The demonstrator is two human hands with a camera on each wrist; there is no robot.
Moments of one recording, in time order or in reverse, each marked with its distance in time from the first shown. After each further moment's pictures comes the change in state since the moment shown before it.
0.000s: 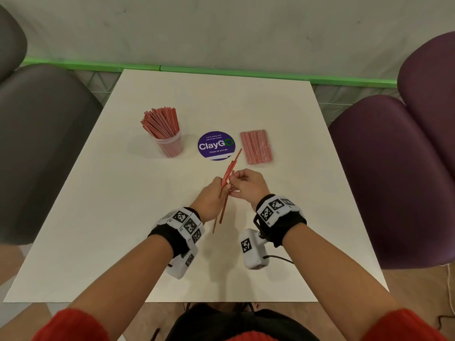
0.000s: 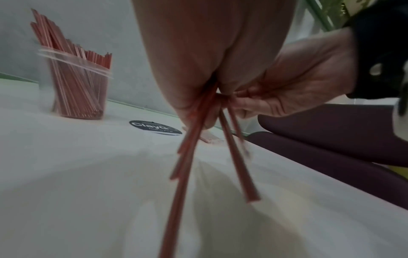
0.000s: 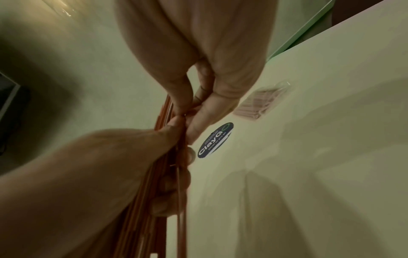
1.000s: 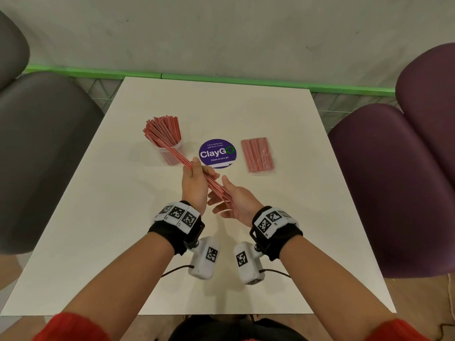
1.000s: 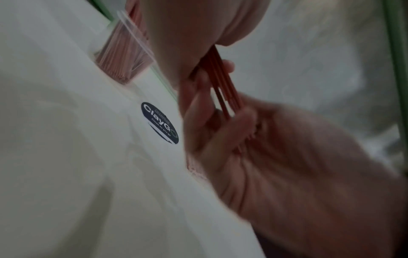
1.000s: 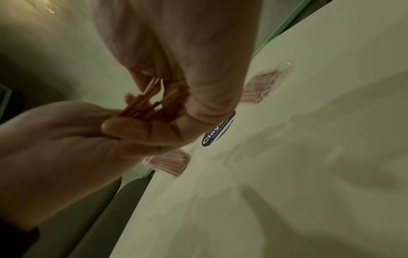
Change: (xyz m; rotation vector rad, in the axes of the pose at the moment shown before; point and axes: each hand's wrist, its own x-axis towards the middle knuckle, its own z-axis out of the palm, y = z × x) left_hand 0.018 0.019 -0.030 -0.953 0.578 -0.181; right_hand -0.018 -0.015 0.020 0.002 -0.298 0.190
